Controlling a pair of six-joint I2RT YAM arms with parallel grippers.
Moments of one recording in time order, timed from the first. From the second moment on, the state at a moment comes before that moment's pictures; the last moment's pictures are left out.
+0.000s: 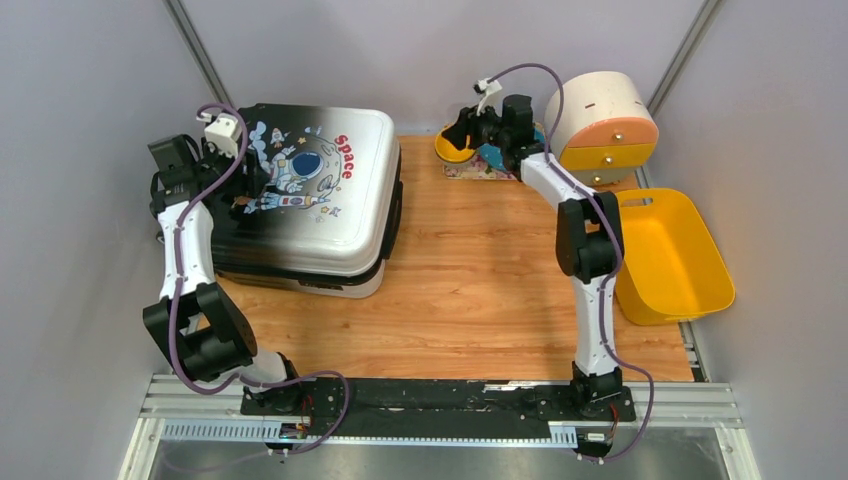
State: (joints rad) left arm 0.42 1.47 1.32 -0.42 0.67 0.41; right arm 0.30 2.31 1.90 0.23 -0.50 0.07
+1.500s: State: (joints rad) left arm 0.42 1.22 1.20 -0.66 0.72 0.37; right arm 0.44 2.56 1.82 0.59 -1.04 1.06
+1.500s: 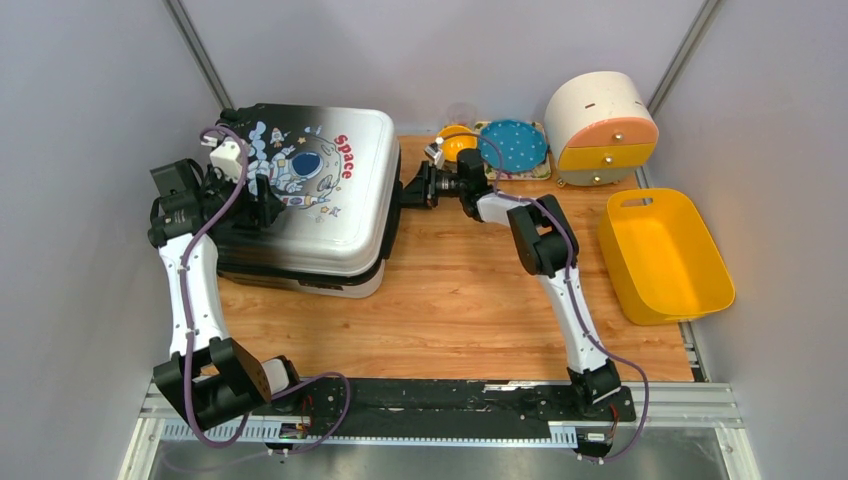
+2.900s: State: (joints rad) left arm 0.75 0.78 0.78 -0.51 0.35 -0.41; right arm 0.16 1.87 1.41 0.03 -0.96 0.42
